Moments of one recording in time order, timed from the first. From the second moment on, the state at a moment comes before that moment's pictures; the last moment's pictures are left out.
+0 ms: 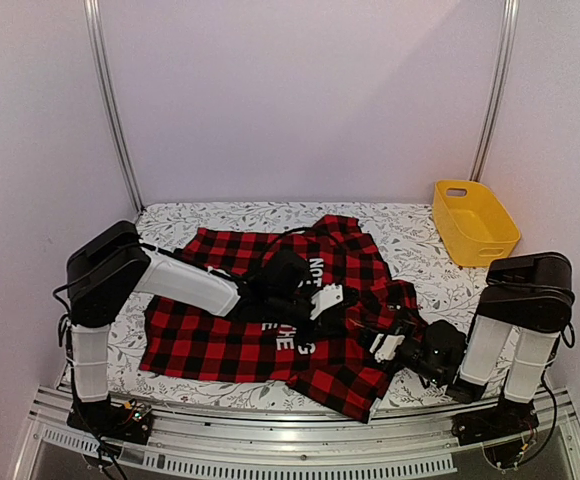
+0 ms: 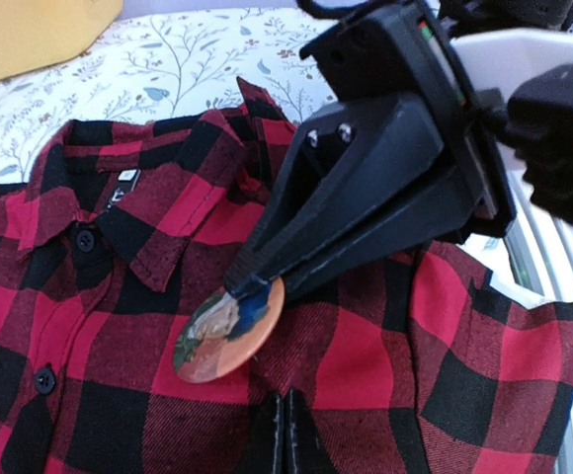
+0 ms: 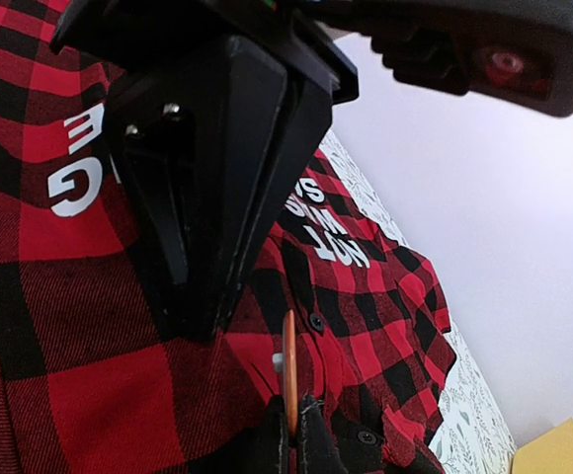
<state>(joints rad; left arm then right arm) -0.99 2.06 1.18 0.22 0.51 0.33 0.99 1.88 0.14 1.56 0.24 -0.73</state>
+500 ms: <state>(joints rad) -0.99 2.02 1.18 0.21 0.52 0.33 1.00 1.91 0.13 1.56 0.23 -0.73</state>
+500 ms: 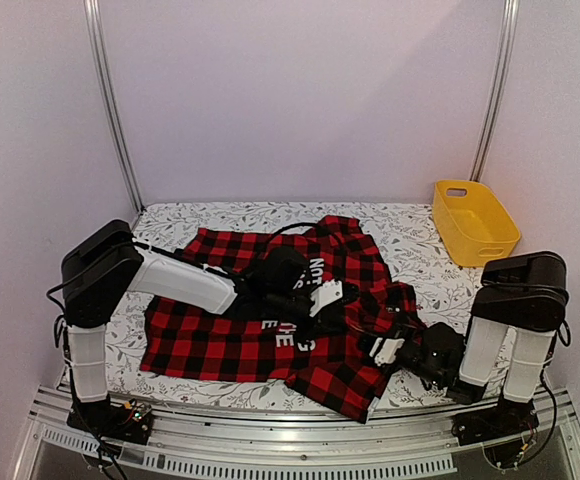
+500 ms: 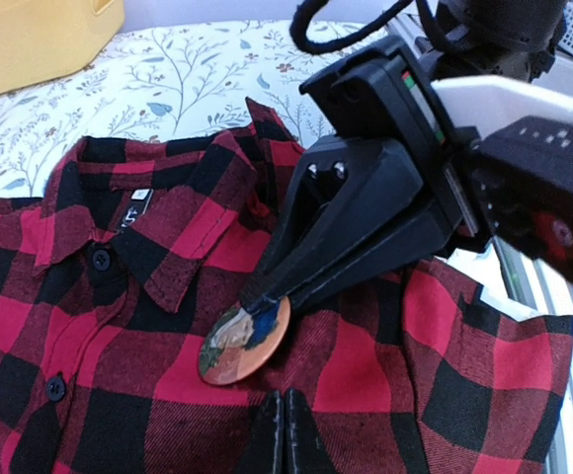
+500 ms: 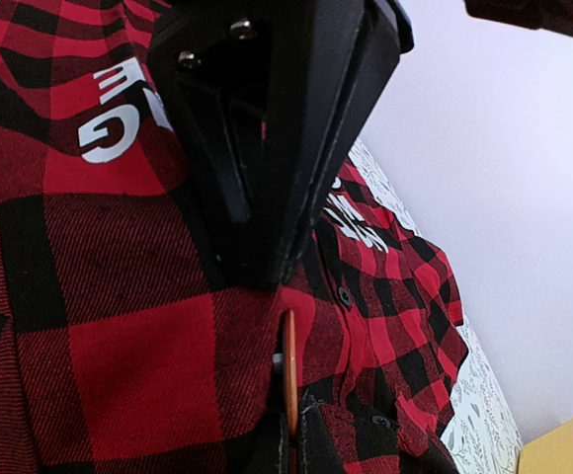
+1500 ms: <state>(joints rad) -0.99 2.02 1.16 0.27 0.50 0.31 0.98 1.71 0.15 1.44 0.04 -0.46</state>
